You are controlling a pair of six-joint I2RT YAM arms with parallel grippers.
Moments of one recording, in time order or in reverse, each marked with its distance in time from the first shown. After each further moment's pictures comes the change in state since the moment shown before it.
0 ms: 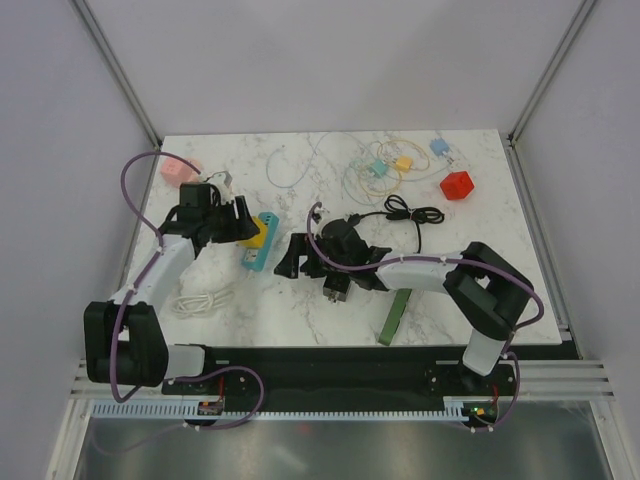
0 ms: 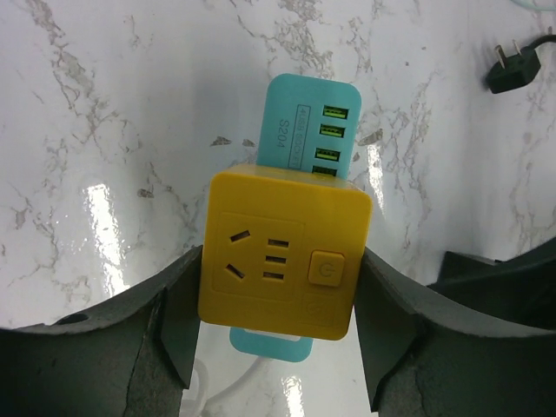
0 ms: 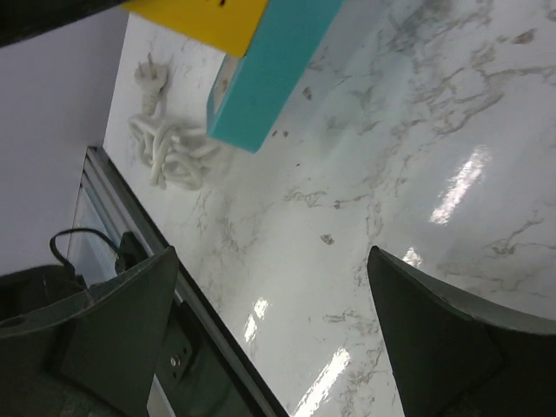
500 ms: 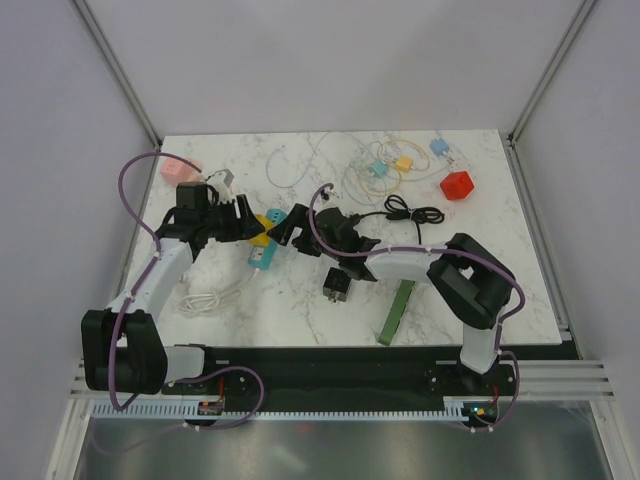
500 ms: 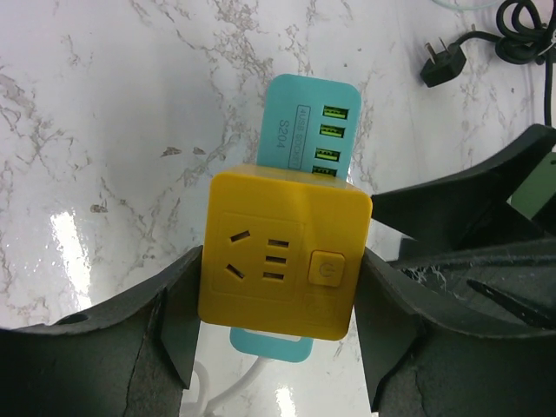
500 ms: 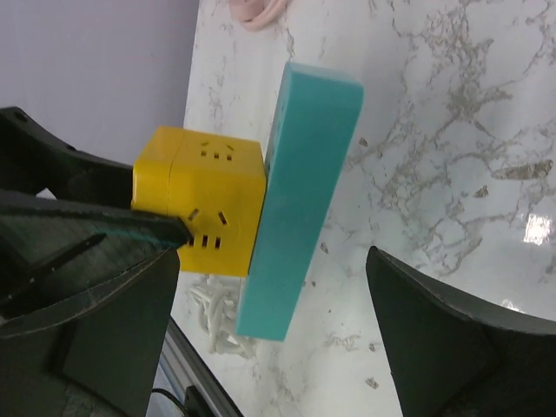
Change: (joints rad) left arm 0.000 -0.039 -0.013 0.028 0.129 -0.011; right arm -0.018 0.114 0.103 0.139 0.288 0.262
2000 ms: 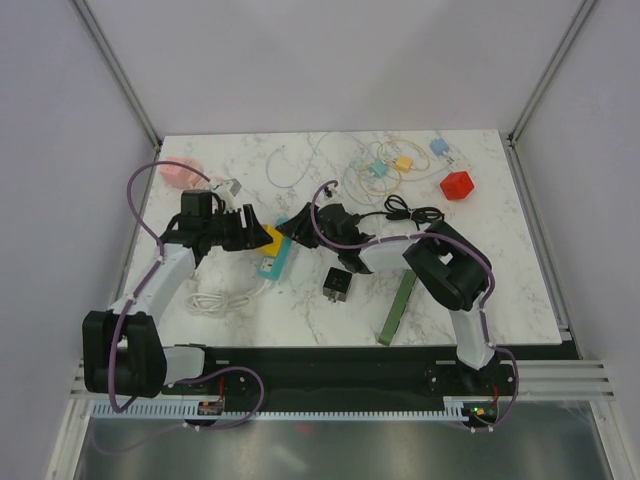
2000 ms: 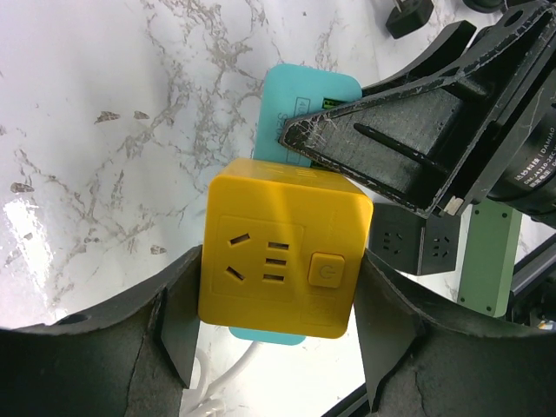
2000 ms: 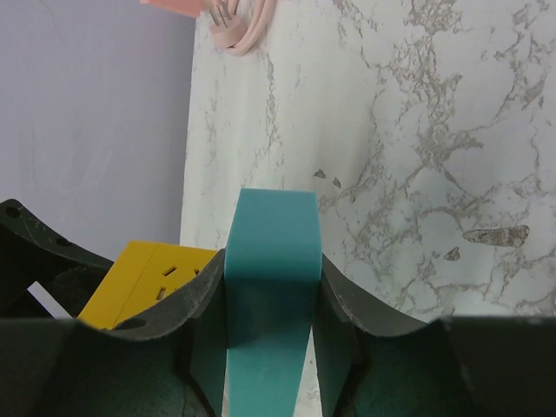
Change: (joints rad) left arm -0.010 -0.011 -0.055 0.008 0.109 -0.015; right arm -0.081 0.203 0.058 0.198 -0.102 0.076
